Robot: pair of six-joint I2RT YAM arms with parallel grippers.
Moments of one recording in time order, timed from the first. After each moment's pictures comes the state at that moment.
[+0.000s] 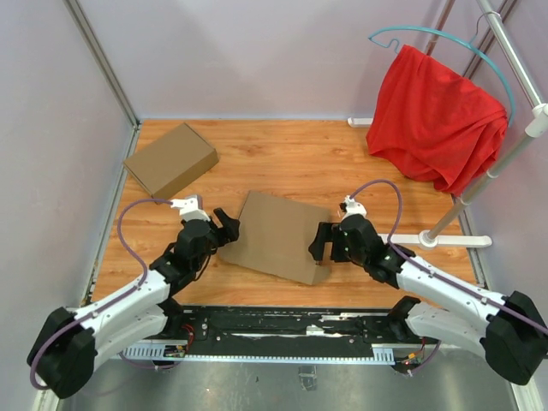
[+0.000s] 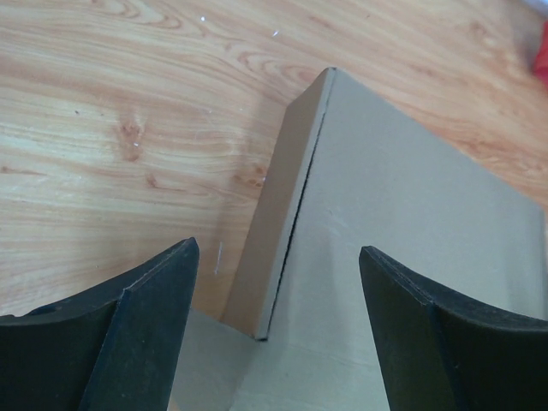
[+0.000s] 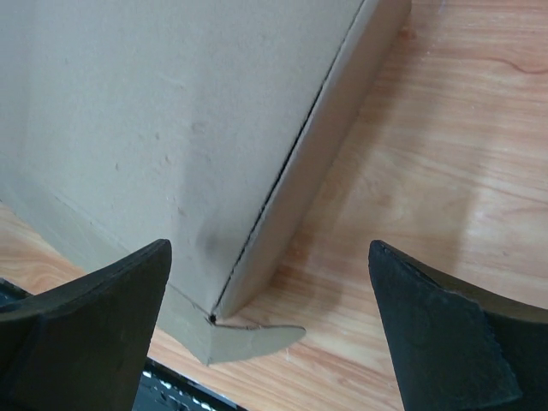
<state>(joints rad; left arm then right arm) -0.61 0.79 0.26 0.16 -0.41 -0.70 0.76 0.95 0.48 -0.24 0.14 0.63</state>
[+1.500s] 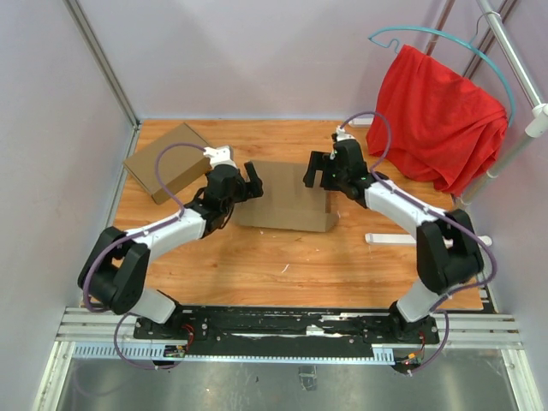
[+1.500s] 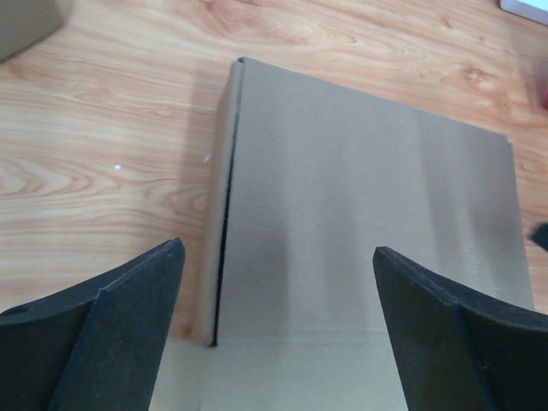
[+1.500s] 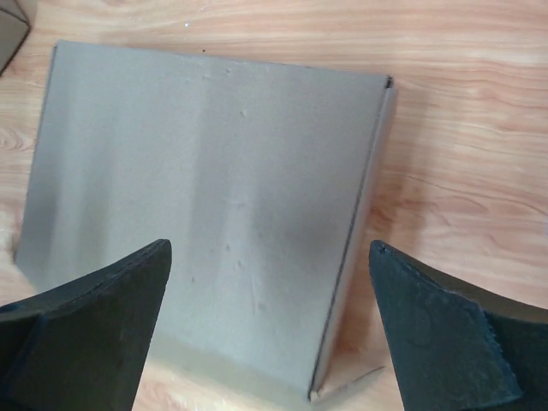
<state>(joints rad) -0.53 1.48 0.79 0.25 -0.30 -0.56 0.43 1.68 1.14 -0.11 0.00 0.44</state>
